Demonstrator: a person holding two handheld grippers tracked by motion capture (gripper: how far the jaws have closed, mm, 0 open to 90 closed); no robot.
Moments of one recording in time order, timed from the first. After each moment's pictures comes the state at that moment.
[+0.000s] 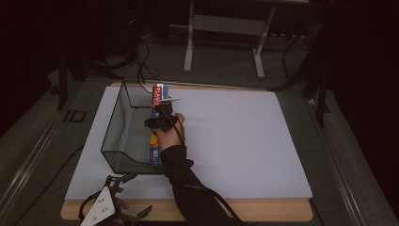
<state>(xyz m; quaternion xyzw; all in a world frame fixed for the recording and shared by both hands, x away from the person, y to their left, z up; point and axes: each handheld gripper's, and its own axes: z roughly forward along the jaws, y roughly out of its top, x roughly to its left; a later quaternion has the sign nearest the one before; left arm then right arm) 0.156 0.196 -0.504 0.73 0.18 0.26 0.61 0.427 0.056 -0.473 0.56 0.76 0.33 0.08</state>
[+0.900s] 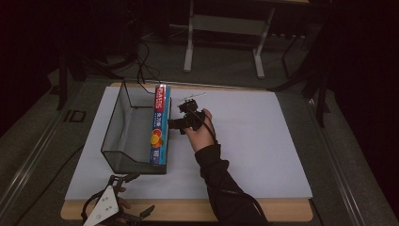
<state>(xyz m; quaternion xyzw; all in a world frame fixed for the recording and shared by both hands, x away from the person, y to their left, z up) 0.161 0.191 -0.507 0.74 0.18 0.25 0.60 0.417 -0.037 -0.437 0.44 0.81 0.36 0.12</state>
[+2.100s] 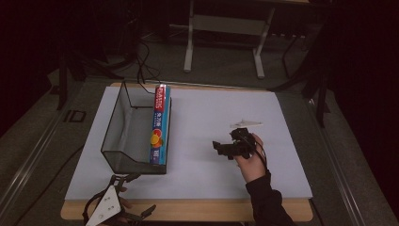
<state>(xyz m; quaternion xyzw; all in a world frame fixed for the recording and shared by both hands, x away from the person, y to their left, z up) 0.161 0.188 -0.508 0.74 0.18 0.26 0.59 0.346 -0.181 -0.453 0.45 0.80 0.37 0.14</state>
